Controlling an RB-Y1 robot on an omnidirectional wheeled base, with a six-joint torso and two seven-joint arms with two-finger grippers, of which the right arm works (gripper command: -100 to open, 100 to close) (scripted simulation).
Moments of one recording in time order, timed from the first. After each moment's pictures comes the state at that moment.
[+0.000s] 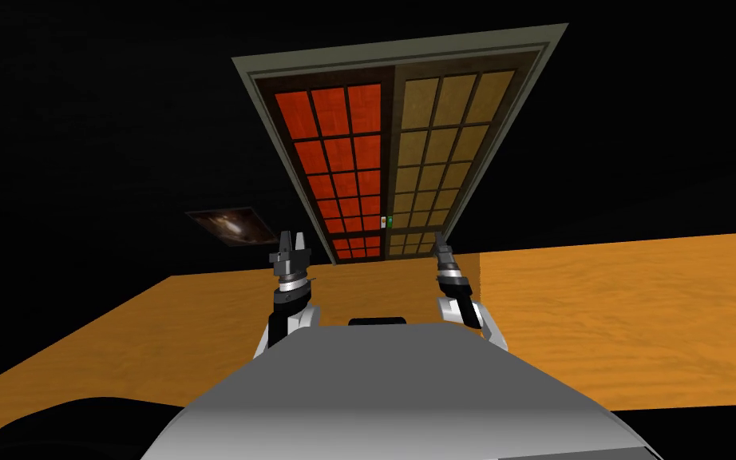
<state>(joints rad) 0.38 -0.03 -0.12 -1.97 0.19 -0.48 0.20</state>
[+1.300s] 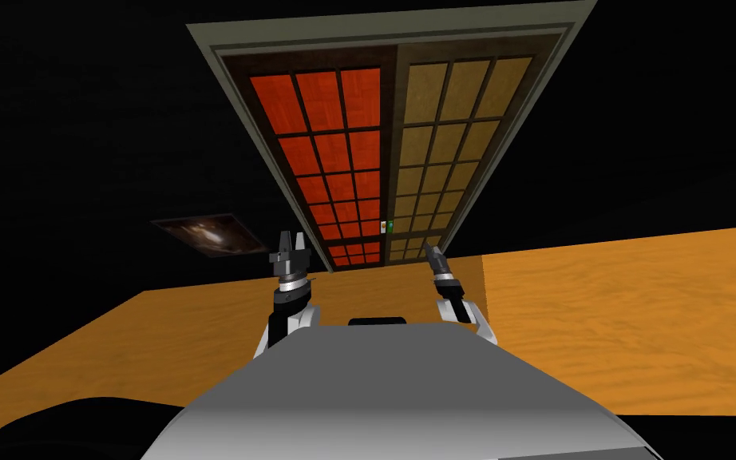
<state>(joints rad) 0.29 -0.07 -0.18 -1.68 0.31 -0.58 0.42</state>
